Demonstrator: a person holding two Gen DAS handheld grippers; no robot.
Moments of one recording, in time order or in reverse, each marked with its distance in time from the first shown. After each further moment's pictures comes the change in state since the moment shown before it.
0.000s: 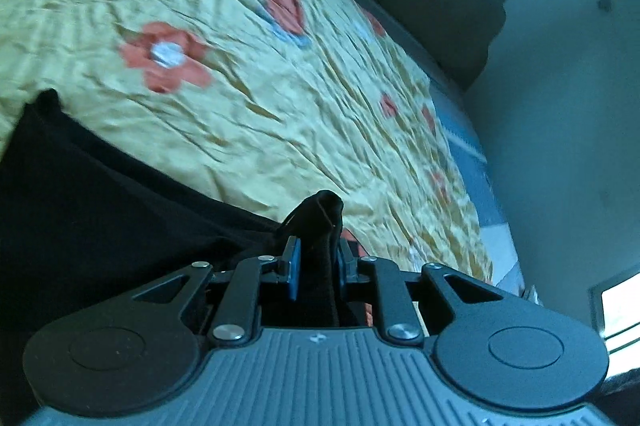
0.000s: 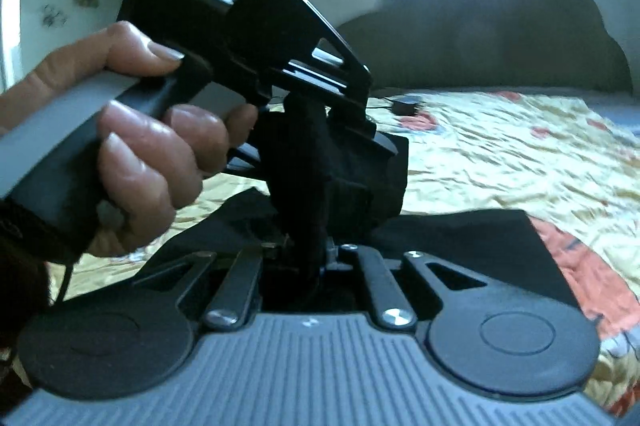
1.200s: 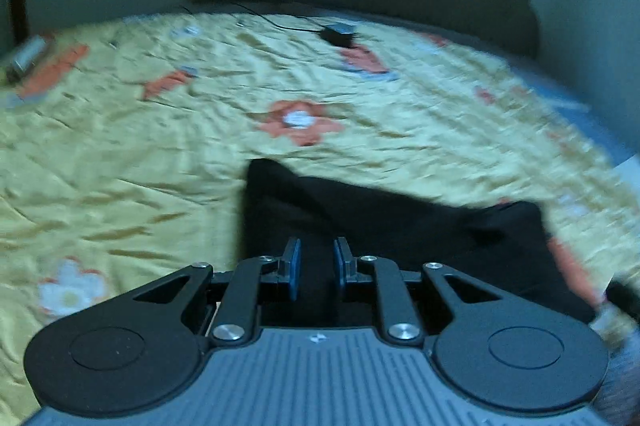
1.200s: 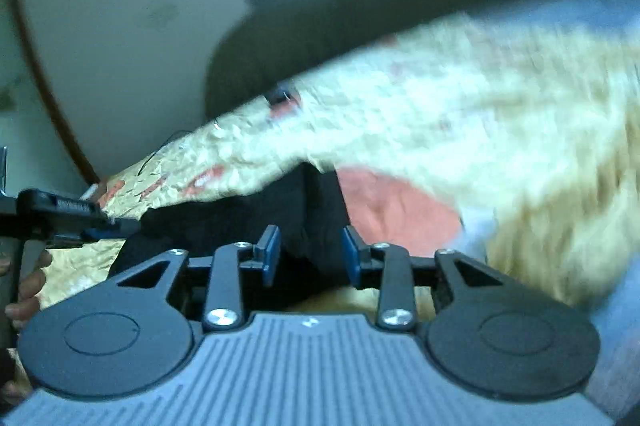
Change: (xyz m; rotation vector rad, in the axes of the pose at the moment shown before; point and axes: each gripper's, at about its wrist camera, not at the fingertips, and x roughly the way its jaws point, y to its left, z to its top) left arm -0.054 0.035 -0.050 0.421 -0.233 0.470; right arm -0.073 -0.137 -0.011 0.195 -0.023 -0.085
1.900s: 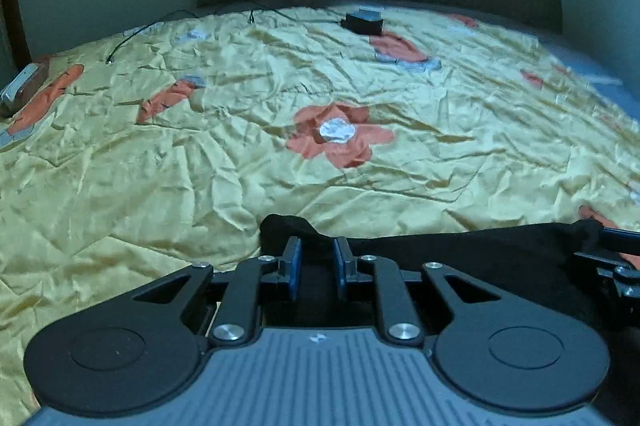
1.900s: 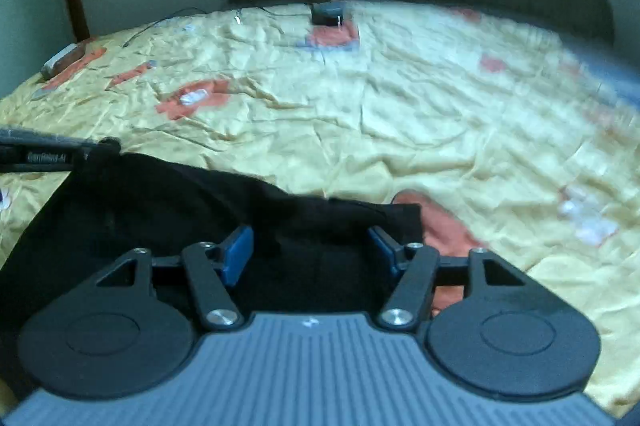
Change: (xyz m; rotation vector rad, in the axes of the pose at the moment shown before) left arm 0.070 0.015 0.029 0.061 0.011 0.075; right arm 0.166 0.038 0.043 -0.245 0.324 -0.072
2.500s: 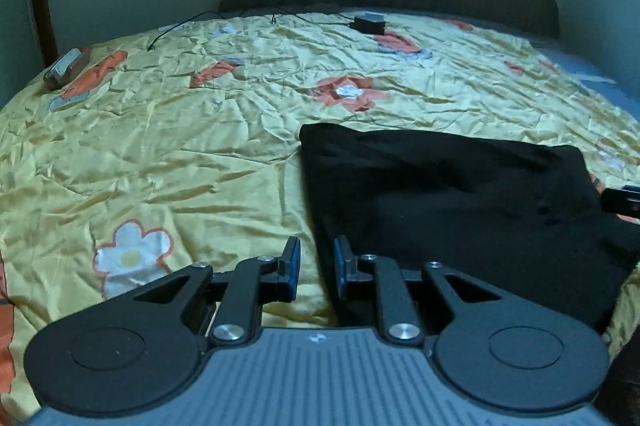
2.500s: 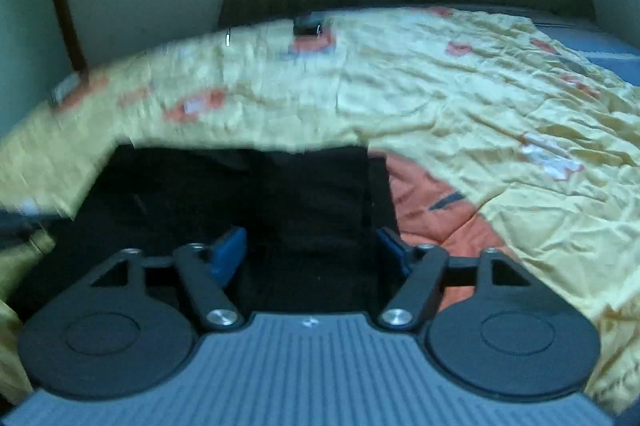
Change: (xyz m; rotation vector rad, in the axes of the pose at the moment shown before) left arm -0.081 0.010 -0.077 -0.001 -0.036 0.014; right arm -0.075 -0.015 -0.045 0.105 -0.107 0.013
